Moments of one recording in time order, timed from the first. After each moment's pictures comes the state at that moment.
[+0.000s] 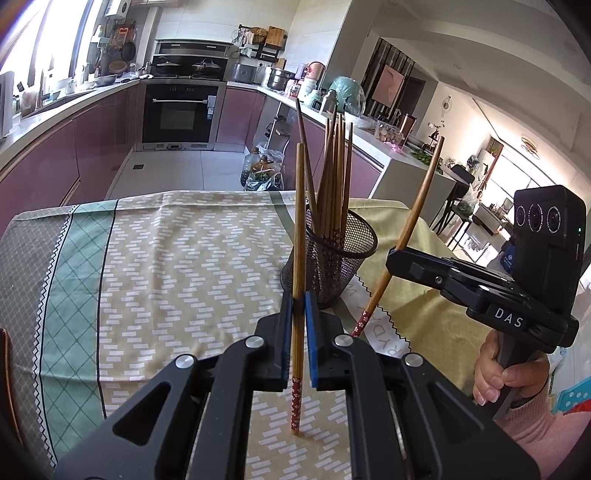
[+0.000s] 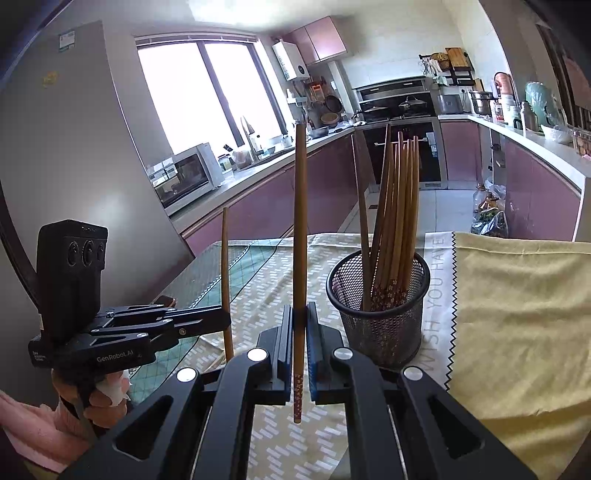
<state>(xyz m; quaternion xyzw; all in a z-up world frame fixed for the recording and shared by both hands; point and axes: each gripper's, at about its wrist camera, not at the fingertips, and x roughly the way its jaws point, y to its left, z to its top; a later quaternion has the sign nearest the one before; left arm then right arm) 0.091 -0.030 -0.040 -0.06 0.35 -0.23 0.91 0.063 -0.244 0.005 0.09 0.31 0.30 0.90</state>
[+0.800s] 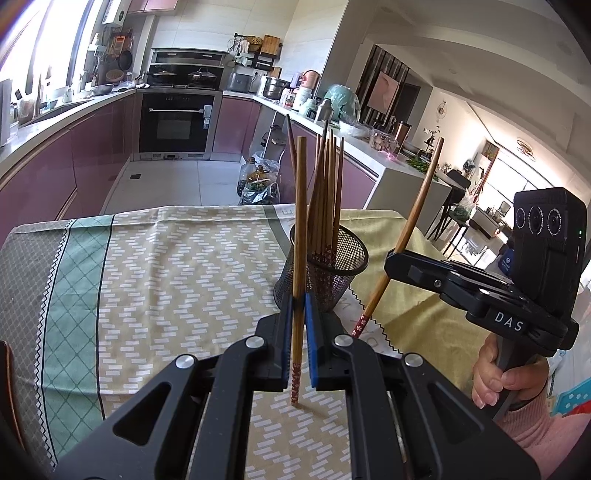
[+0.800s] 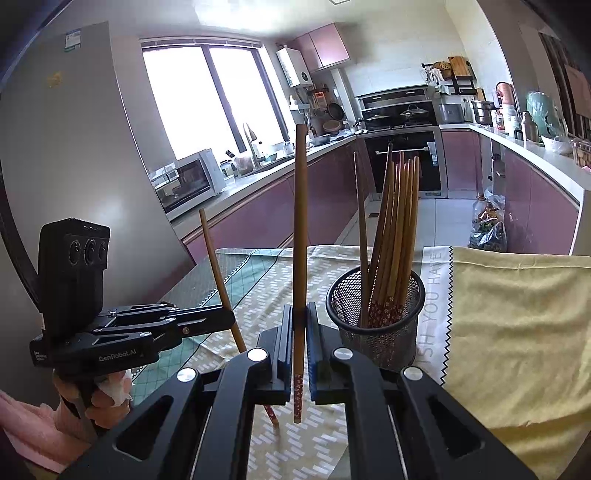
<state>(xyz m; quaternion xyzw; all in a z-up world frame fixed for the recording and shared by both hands) 0.094 -0.035 -0.029 -0.06 0.33 -0.23 0.91 0.064 -0.243 0.015 0.08 0.30 0.30 0.90</state>
